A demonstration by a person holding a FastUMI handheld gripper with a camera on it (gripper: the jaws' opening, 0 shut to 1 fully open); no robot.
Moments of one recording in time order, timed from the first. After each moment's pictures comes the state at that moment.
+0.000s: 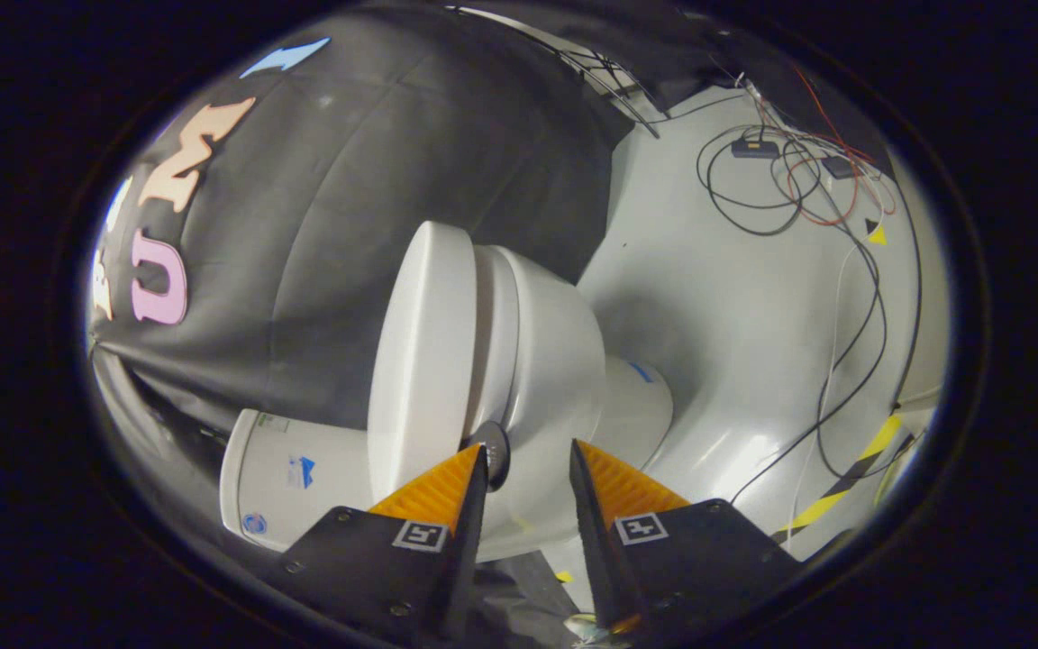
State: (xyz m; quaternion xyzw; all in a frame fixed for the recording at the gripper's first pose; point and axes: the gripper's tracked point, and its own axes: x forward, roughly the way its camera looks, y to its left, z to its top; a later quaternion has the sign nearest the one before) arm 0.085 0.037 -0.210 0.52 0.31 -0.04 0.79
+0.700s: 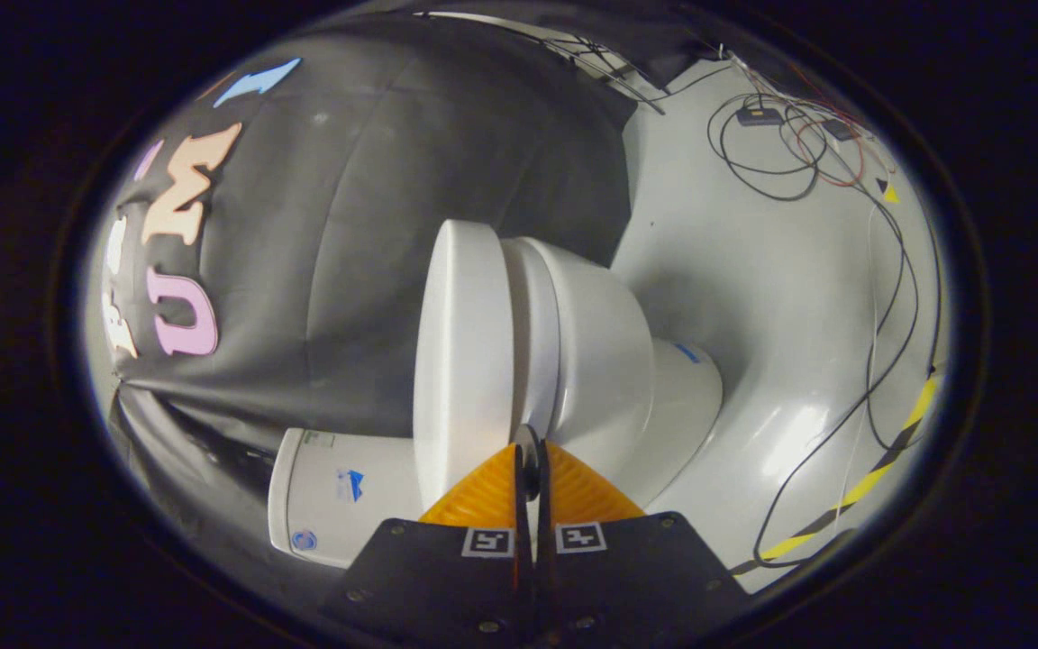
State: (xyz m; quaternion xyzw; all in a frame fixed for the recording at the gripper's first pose) arm 0.101 0.051 -0.195 0.57 0.29 -0.01 0.77
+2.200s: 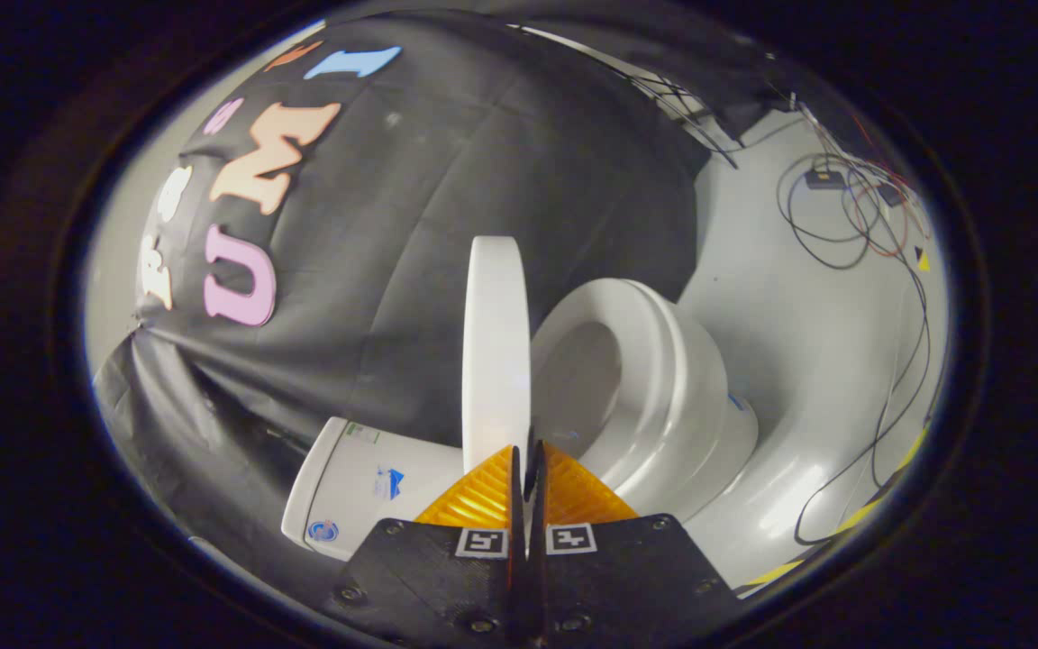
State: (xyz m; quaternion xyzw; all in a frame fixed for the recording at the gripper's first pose) arm 0.105 0.064 -0.097 0.51 0.20 0.05 0.84
